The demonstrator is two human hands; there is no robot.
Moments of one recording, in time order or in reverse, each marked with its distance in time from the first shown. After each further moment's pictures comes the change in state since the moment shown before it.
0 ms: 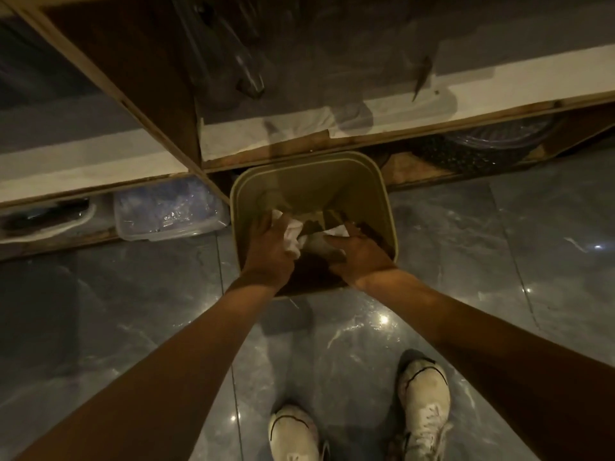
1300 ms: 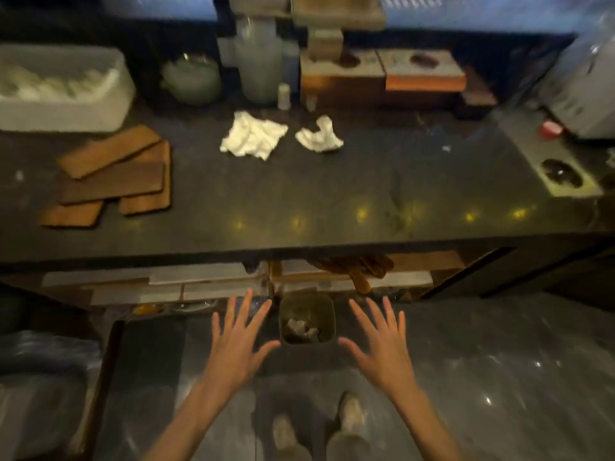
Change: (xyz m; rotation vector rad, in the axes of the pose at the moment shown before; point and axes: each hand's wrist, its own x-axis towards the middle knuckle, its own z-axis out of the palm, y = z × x) left_hand -0.431 0.239 -0.468 0.258 0.180 0.124; right_hand -0.526 -0.247 -0.328 -0.234 0.525 -0.202
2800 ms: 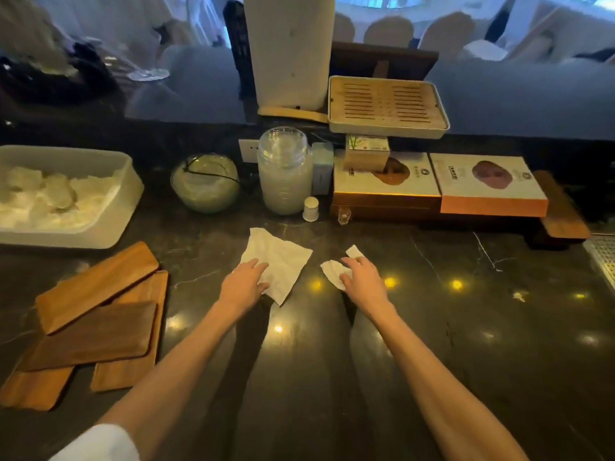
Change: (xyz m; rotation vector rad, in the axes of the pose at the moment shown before) left_hand 0.489 -0.062 -0.203 0.080 -0.049 -0.161; right_hand 0.560 -0.073 -0.113 0.105 -0.119 0.038
